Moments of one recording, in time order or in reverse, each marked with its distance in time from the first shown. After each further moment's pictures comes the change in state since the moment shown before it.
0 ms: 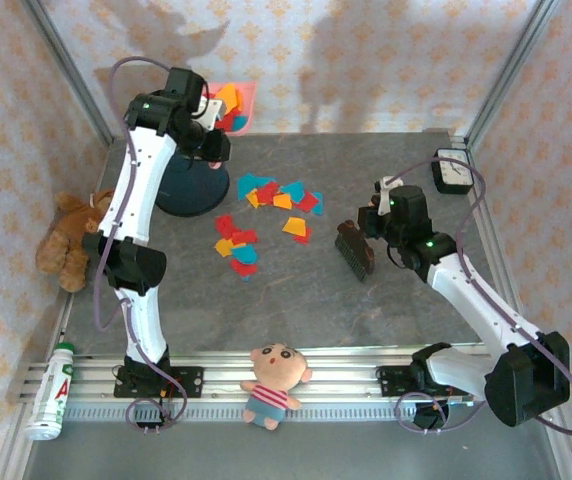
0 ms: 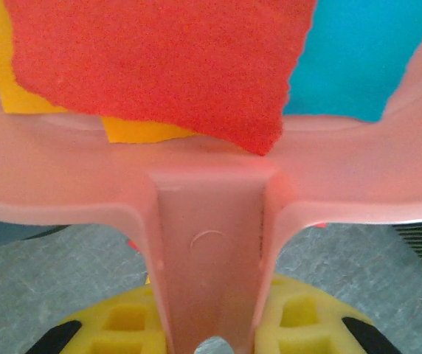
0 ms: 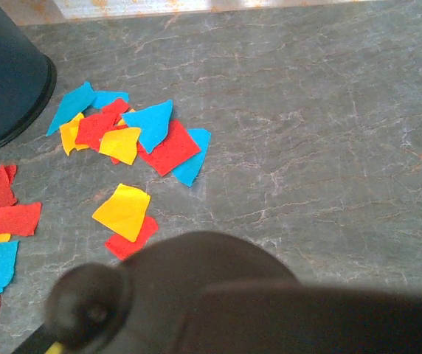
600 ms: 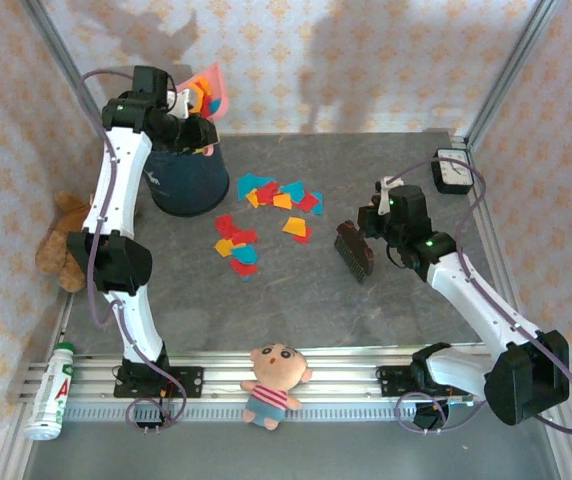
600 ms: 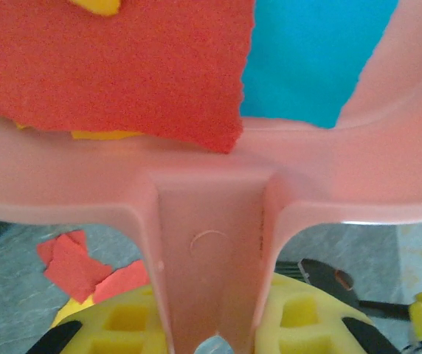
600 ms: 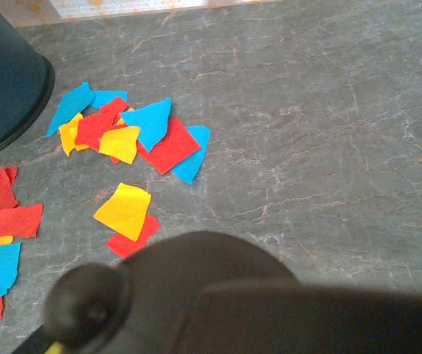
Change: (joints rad) left arm 0.157 -0.038 -0.148 0.229 0.301 -0.242; right arm 0.000 0.005 0.005 -0.006 0.001 0.026
